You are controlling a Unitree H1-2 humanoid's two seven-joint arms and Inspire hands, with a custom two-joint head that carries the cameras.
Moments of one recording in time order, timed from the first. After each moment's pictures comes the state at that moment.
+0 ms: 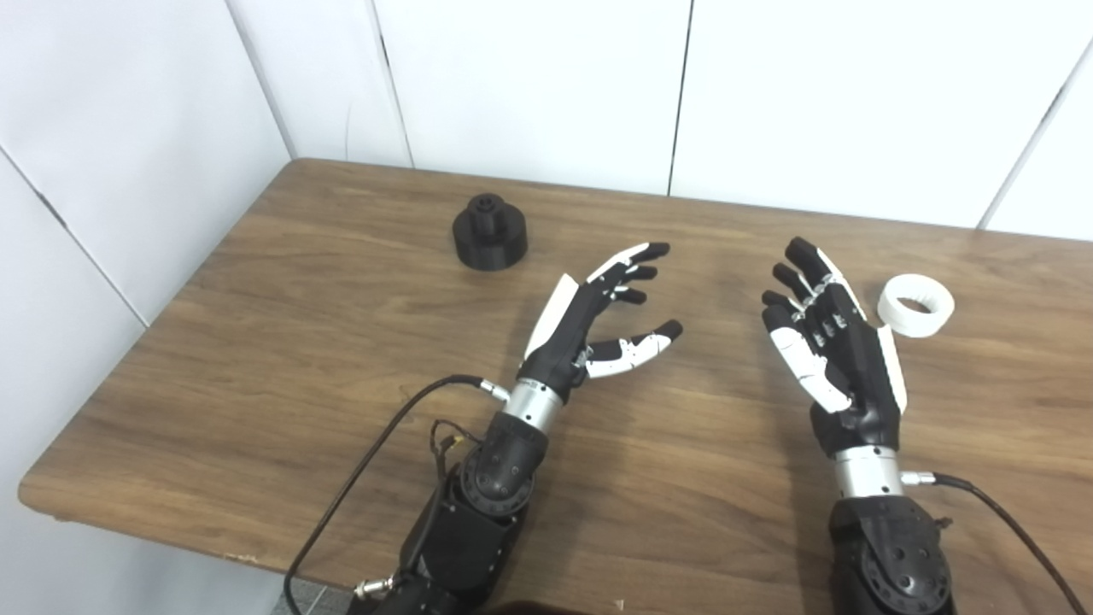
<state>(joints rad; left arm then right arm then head) -0.23 0.02 -0.12 0.20 0.29 -0.27 0.05 -0.19 0.05 0.07 0.13 0.03 -0.24 0.04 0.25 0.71</state>
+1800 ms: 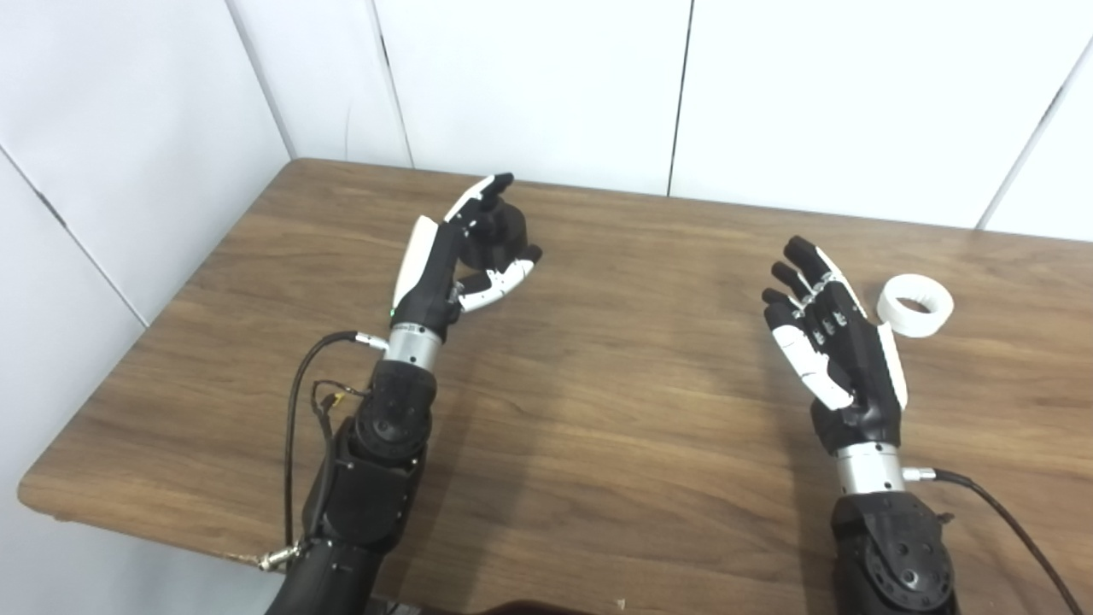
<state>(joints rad) -0.25 0.19 0.08 0.10 0.31 -0.12 0.10 -0.21 0.05 0.05 0.16 0.04 -0.25 0.07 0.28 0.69</state>
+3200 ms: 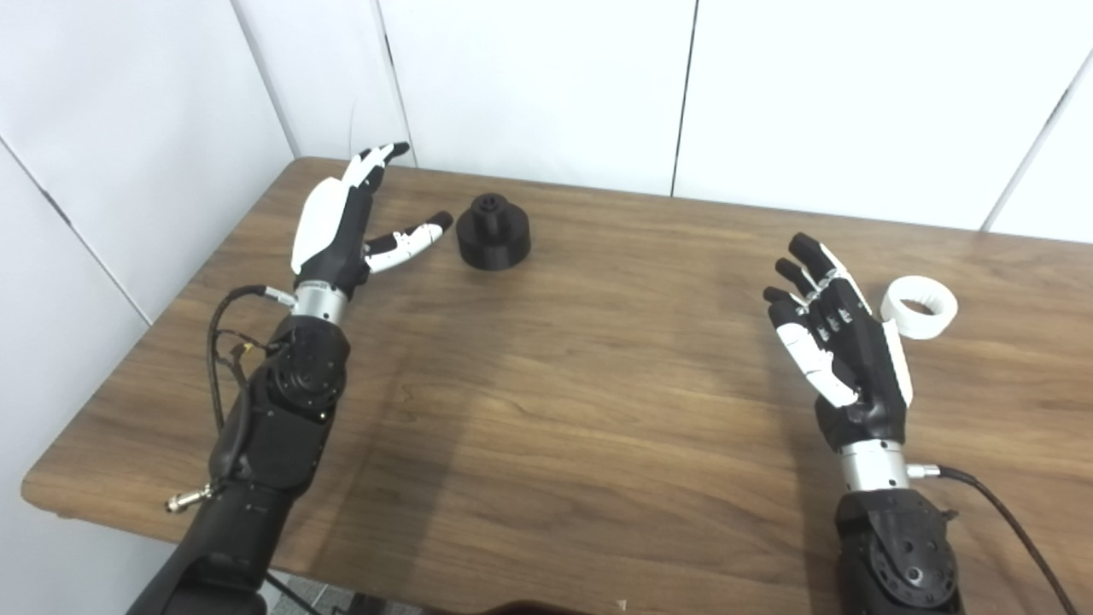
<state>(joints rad) -0.31 0.44 0.08 0.24 0.47 -0.07 0.14 -0.21 0.04 0.05 0.17 0.05 -0.27 0.08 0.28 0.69</state>
